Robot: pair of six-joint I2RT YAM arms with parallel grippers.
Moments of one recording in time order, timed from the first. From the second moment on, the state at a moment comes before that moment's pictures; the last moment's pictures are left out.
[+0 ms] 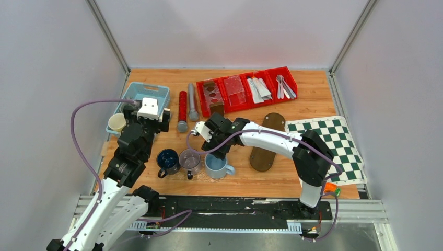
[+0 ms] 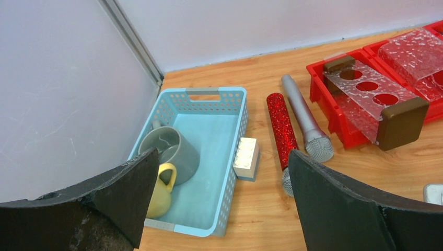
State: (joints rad) left arm -0.46 0.61 0.74 -0.18 -0.48 0.21; right arm 0.98 1.82 1.38 -0.65 -0.09 -0.24
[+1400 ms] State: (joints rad) left arm -0.46 0.59 0.72 -0.14 -0.59 0.19; right arm 0.99 1.86 1.52 -0.96 0.14 0.68
